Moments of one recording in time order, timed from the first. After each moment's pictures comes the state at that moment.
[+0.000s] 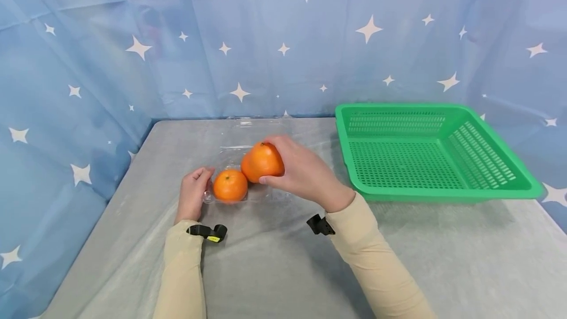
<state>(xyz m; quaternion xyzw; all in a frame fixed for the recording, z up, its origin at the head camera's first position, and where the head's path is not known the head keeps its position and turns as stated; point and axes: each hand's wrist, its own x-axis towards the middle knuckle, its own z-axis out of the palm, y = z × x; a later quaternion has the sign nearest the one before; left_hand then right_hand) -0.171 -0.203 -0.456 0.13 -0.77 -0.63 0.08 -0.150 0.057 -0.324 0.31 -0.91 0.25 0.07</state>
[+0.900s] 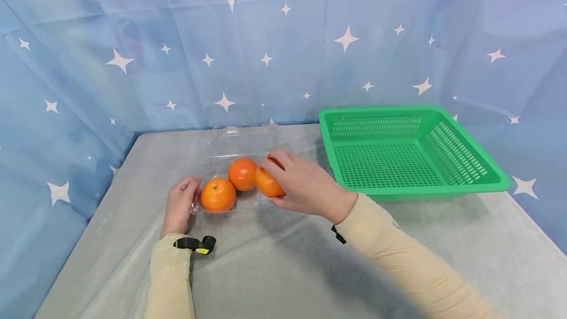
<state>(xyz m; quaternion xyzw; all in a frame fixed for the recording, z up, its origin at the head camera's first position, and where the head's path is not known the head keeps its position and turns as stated) -0.171 -0.205 -0.452 0.11 -0.72 -0.68 0.03 -0.136 0.082 -0.327 0.40 -0.91 0.05 0.15</state>
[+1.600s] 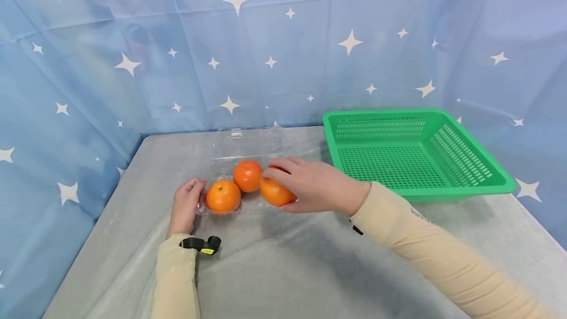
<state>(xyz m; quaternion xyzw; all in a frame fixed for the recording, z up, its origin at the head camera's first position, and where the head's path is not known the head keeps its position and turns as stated) -0.171 -0.205 -0.456 0.10 -0.74 -0.66 0.04 -0.137 0.091 -0.314 0.46 -0.88 0.02 0.08</state>
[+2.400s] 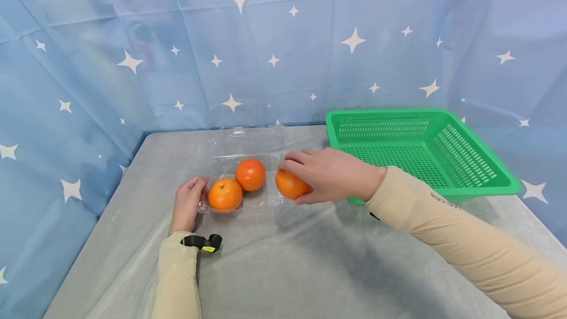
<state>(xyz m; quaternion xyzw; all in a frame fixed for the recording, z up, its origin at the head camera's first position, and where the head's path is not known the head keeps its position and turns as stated) -0.173 -0.204 -0.456 0.12 -0.75 -0.64 0.03 -0.147 0.110 -0.295 0.47 -0.88 -0.03 0.05</state>
